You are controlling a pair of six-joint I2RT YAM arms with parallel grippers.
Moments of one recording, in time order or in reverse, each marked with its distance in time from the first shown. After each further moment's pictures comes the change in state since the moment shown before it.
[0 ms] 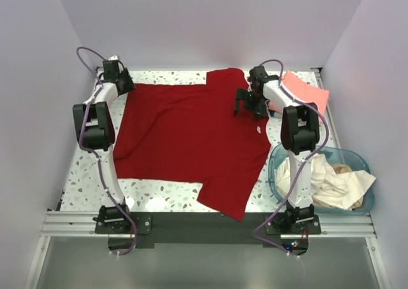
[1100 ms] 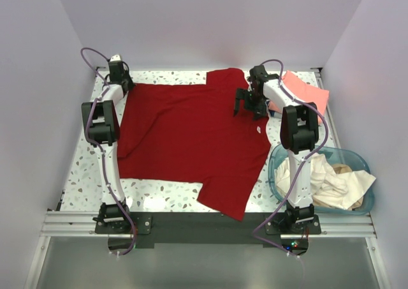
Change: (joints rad) left arm -0.012 0.208 0.156 0.148 -0.093 -0.011; right arm -0.003 0.025 0.044 -0.042 -0.013 0.001
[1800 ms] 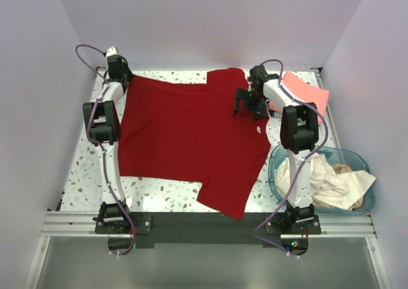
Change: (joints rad) left arm 0.000 0.044 0.106 0.098 0.003 -0.092; right arm 0.000 0.003 0.002 -0.003 0.001 0.000
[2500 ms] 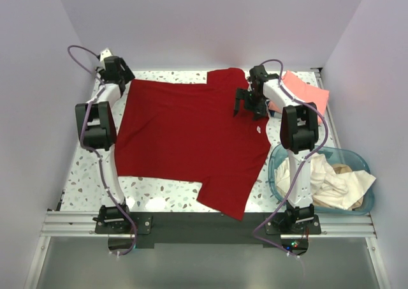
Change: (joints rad) left arm -0.006 -0.171 -0.217 -0.010 -0.140 -0.024; right arm 0.000 0.000 0.006 -0.005 0.002 -0.001
